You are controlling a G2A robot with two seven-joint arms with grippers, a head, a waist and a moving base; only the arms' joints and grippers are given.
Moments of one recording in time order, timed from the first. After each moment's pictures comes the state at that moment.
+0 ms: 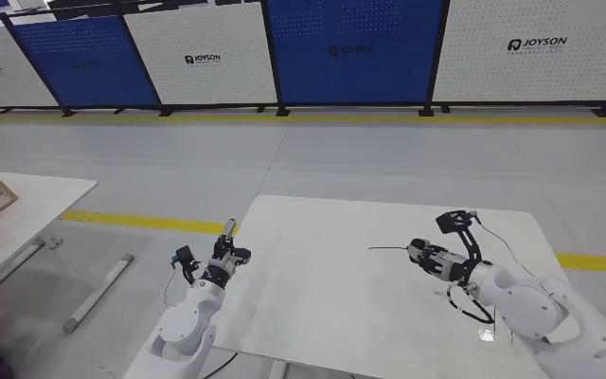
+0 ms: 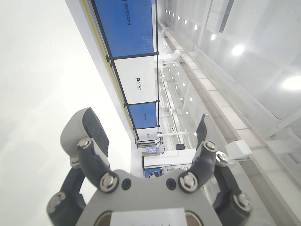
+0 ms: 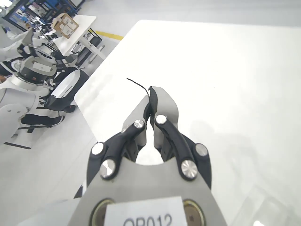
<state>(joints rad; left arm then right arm) 1.73 -1.15 -1.60 -1.80 -0.42 0.00 0.00 -0.94 -0.83 0.82 -1.66 -0.29 -0.12 0.50</state>
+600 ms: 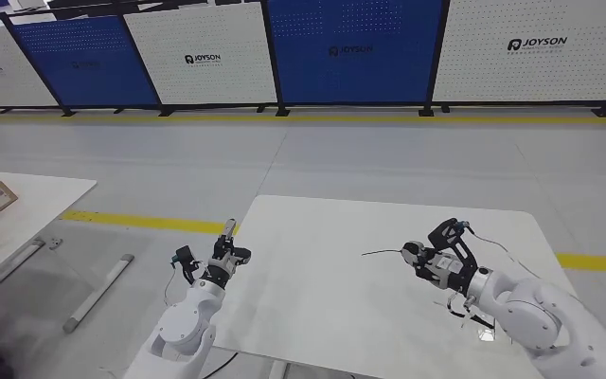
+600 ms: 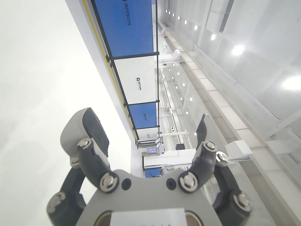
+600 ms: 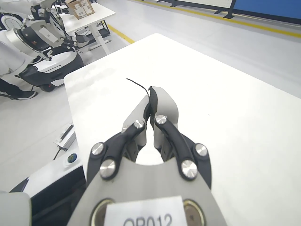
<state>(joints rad) 1.73 -1.15 -1.60 -1.80 -0.42 0.00 0.00 -0.97 -0.83 0.81 -1.63 -0.49 -0.34 0.40</state>
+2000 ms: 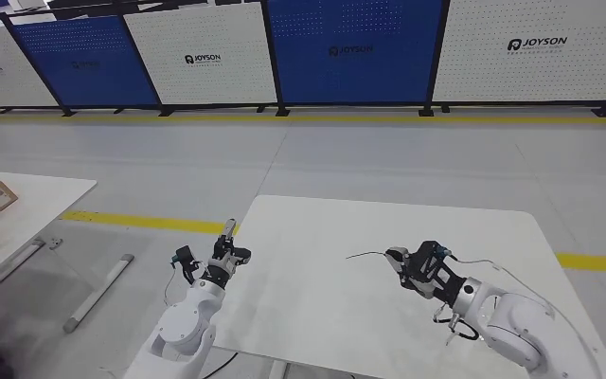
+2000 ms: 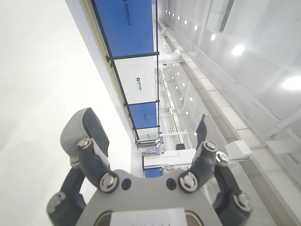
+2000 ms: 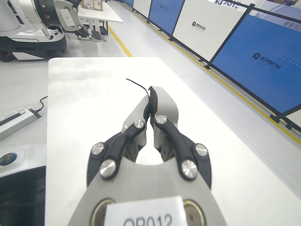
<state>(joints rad) 1.73 -1.15 -1.60 -1.80 -0.42 0.00 0.00 -0.96 -0.79 0.70 -1.74 -0.91 -0.34 0.07</state>
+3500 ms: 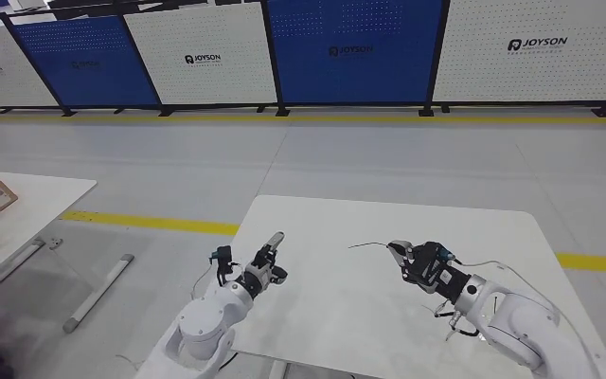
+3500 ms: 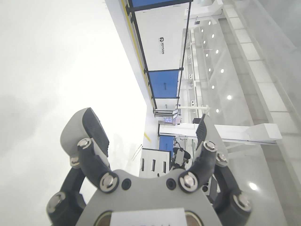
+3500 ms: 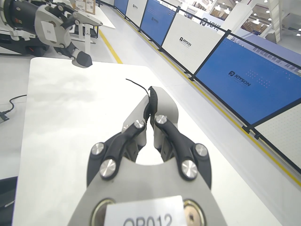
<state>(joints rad) 1.70 -1.14 -1.48 -1.96 -0.38 0.34 -0.12 -0.99 -0.80 0.75 -1.77 -1.05 -0.31 -0.01</state>
